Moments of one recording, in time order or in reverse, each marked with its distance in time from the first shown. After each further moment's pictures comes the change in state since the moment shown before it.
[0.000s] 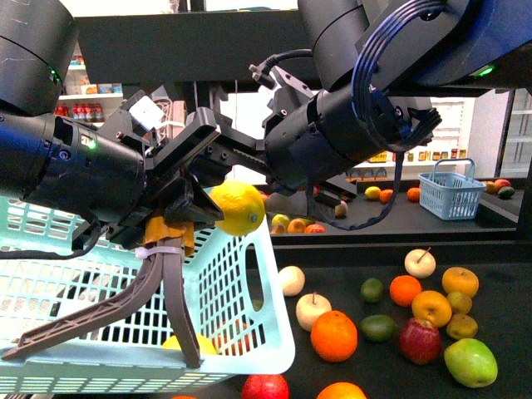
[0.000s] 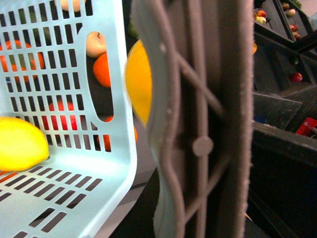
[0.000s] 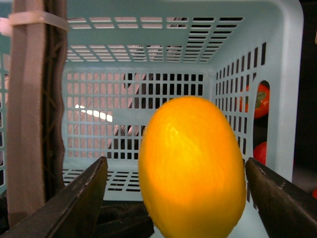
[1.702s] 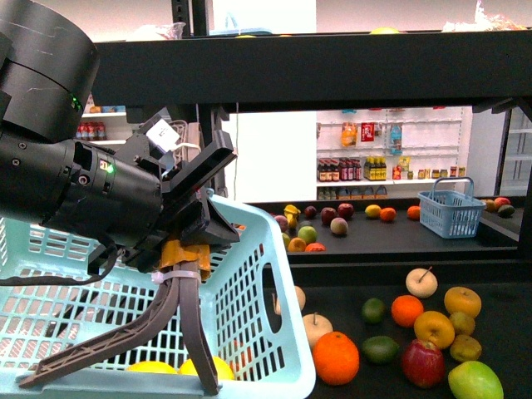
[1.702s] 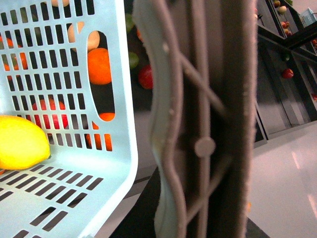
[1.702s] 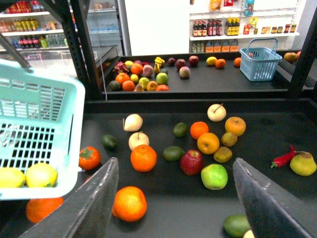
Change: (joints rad) left arm -0.016 0.000 0.001 0.001 0.006 -0.016; right arm -0.468 -1.379 -1.181 0.212 0.220 -0.345
